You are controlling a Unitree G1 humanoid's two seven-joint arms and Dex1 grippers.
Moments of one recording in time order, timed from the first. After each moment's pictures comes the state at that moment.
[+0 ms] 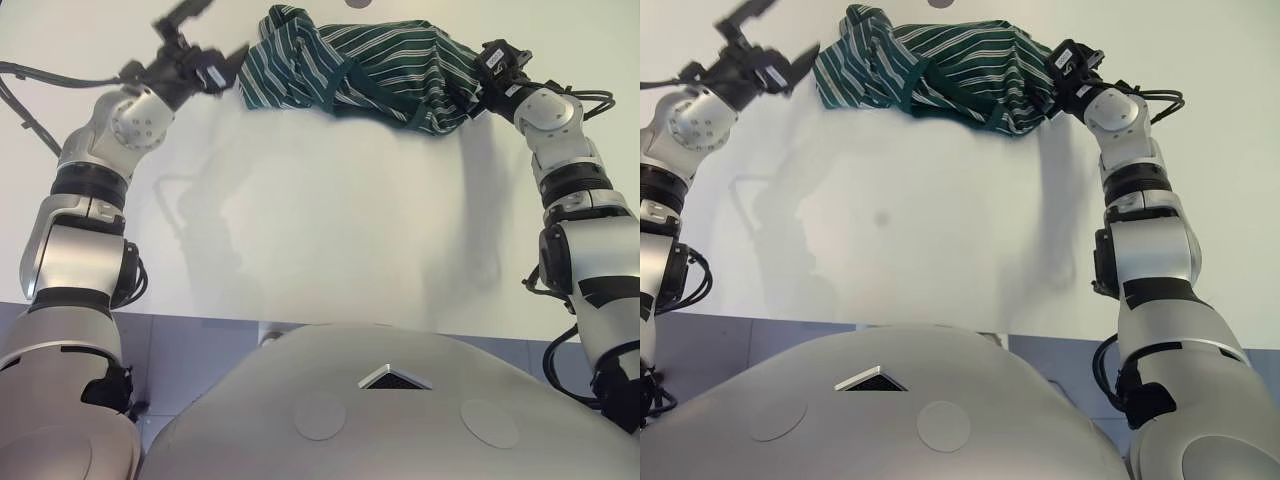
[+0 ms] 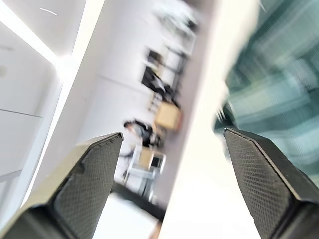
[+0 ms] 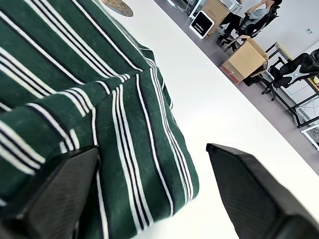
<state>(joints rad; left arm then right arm) -0.63 0.63 -0.32 0.84 0.32 -0.88 -0.13 -0.67 -0.46 0.16 1.12 -0.16 -0.31 0.47</state>
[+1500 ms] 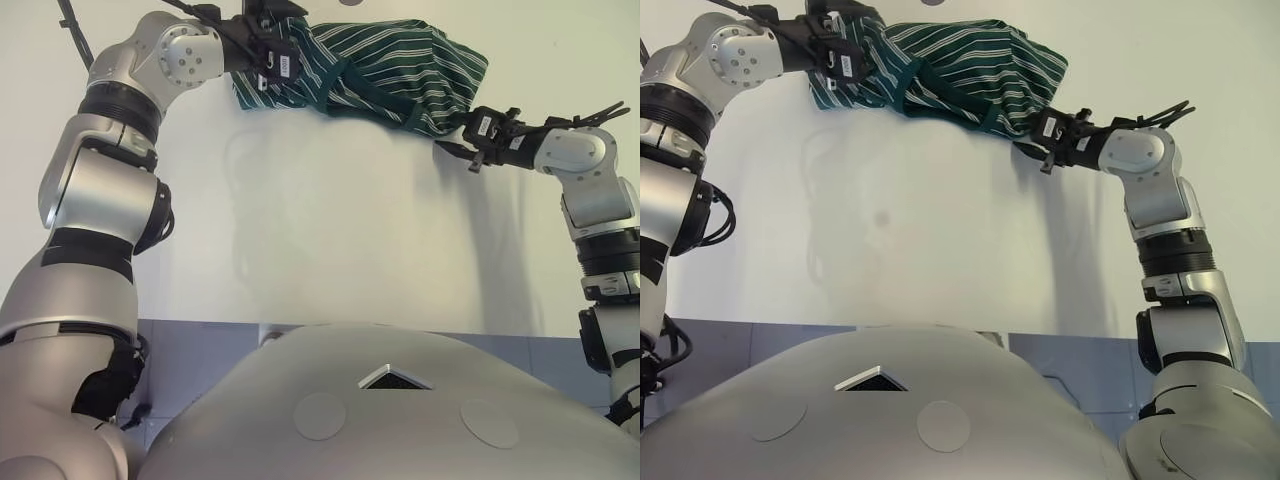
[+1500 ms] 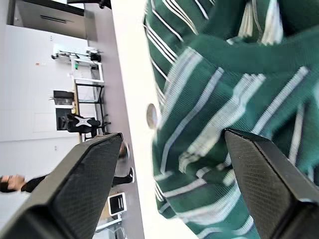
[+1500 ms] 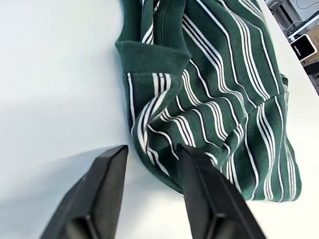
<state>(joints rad) -0.99 0.47 -0.52 1.16 0.60 -0.82 -0.45 -0.26 -0.69 0.24 0.26 -0.09 -0.05 0.86</state>
